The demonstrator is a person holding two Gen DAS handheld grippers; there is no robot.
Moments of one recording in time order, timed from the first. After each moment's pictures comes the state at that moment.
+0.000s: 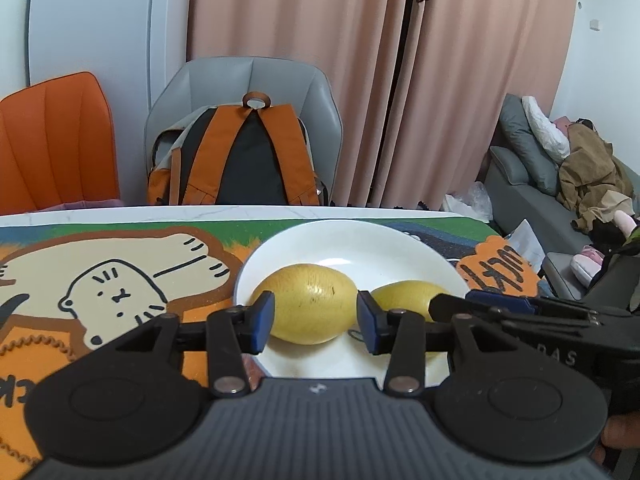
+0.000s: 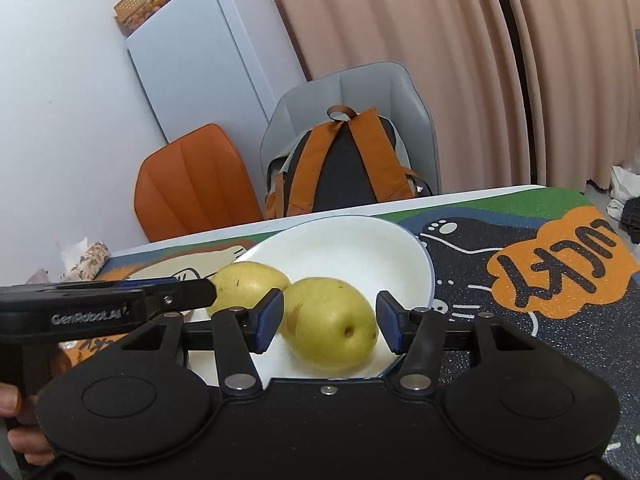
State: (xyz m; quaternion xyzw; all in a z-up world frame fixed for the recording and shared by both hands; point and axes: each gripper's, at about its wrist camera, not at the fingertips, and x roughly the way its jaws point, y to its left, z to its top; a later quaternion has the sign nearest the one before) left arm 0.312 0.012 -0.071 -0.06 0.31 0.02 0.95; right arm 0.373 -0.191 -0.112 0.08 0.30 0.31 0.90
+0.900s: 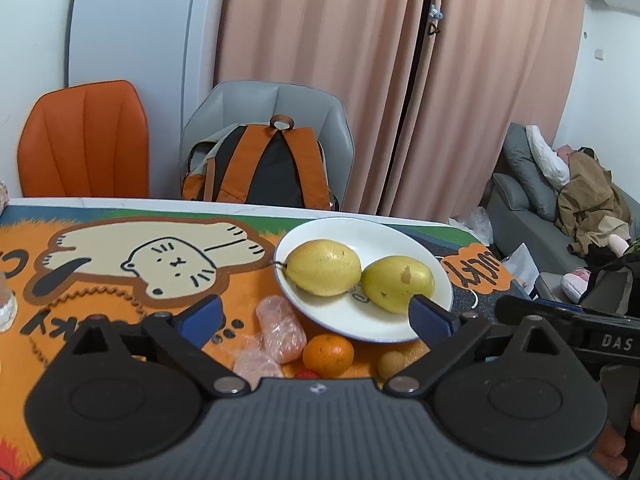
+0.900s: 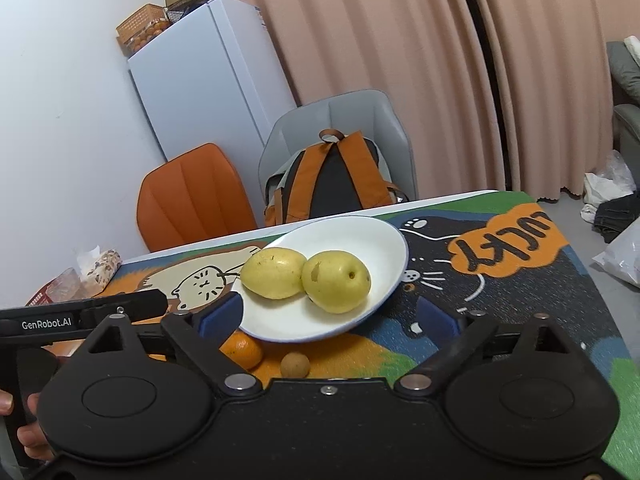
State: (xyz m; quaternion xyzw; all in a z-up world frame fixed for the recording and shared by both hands) left arm 0.219 0.014 -0.047 -0.09 0.28 0.04 0.96; right arm 0.285 -0.231 -0.078 0.09 0.27 0.28 0.91
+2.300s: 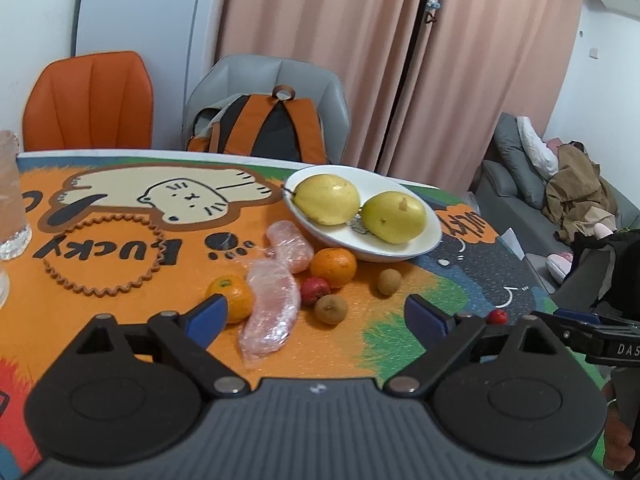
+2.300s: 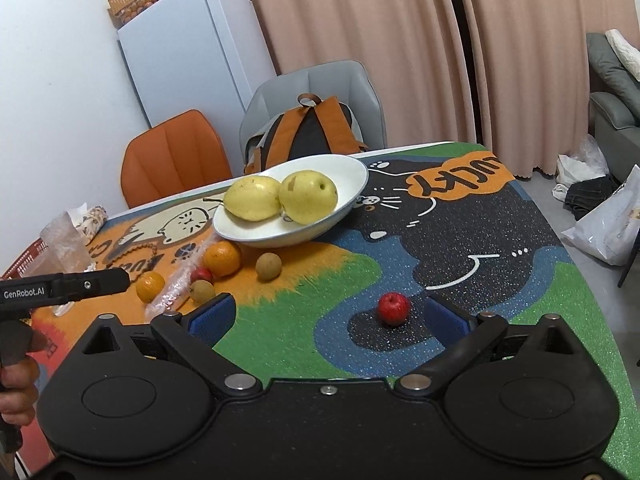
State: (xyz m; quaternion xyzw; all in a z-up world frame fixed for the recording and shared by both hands) left arm 0.151 0.021 -0.080 -0.11 0.30 0.03 0.95; right arm 0.222 -0.263 -0.108 0.06 0.31 0.25 0.92
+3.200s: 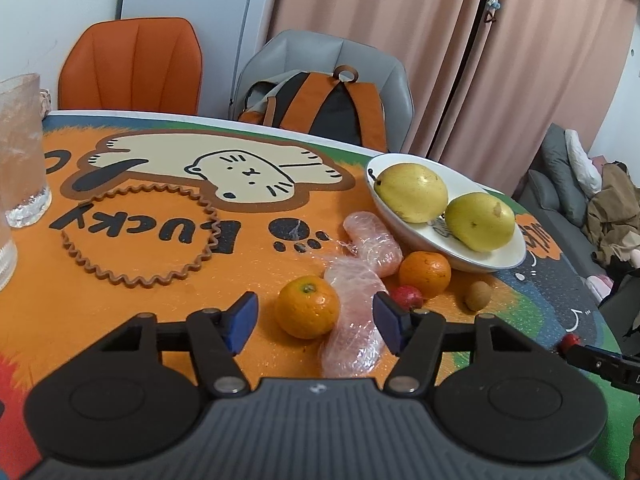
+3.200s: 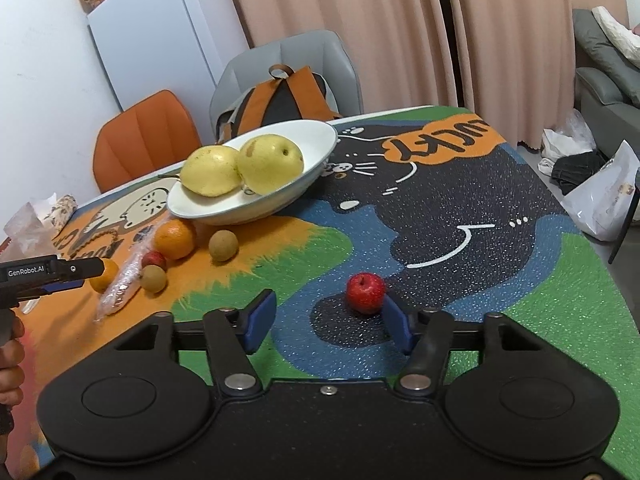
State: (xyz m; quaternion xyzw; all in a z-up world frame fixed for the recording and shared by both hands) left arm 0.187 0.070 -0.114 -0.14 0.32 0.09 0.93; right arm 0.255 -0.258 -0.141 0.06 0.35 0.23 0.91
